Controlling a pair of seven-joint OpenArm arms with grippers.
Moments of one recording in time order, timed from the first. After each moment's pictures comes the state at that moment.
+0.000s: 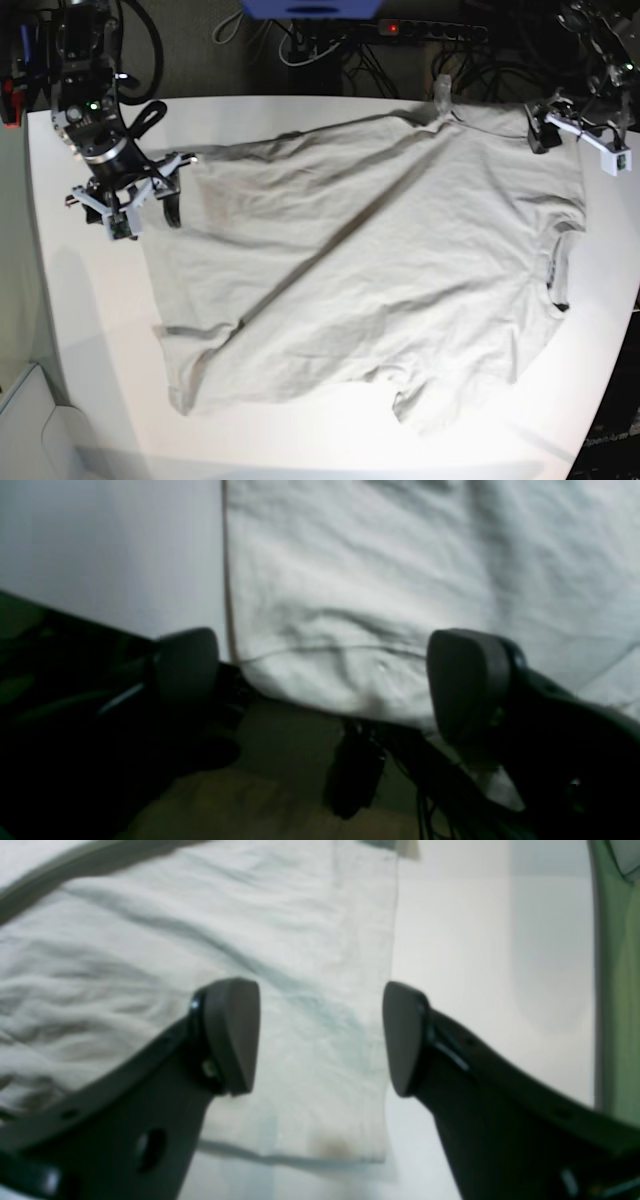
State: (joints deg) left arm 19.8 -7.6 -43.2 99.4 -26.5 -23.6 58.6; right arm -18.0 12.6 8.4 107.6 6.0 17.7 -30.9
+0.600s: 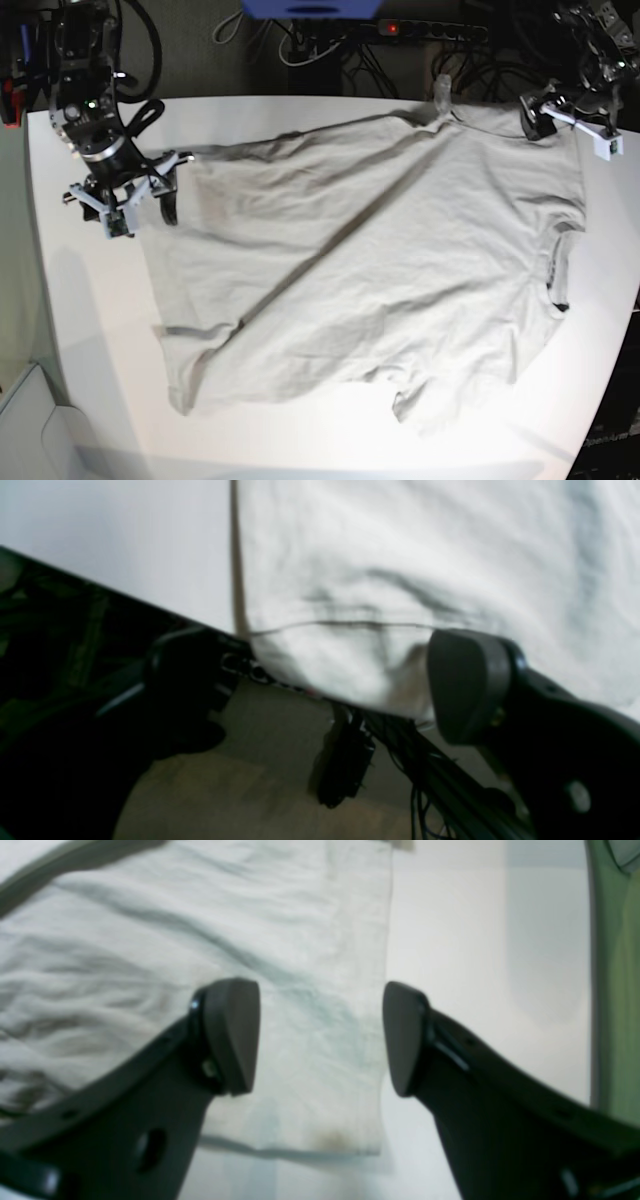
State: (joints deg) left arm 19.8 -8.1 -43.3 91.6 -25.9 -23.5 53.6; right arm -18.4 12.6 9.1 107.4 6.0 17.7 -31.0
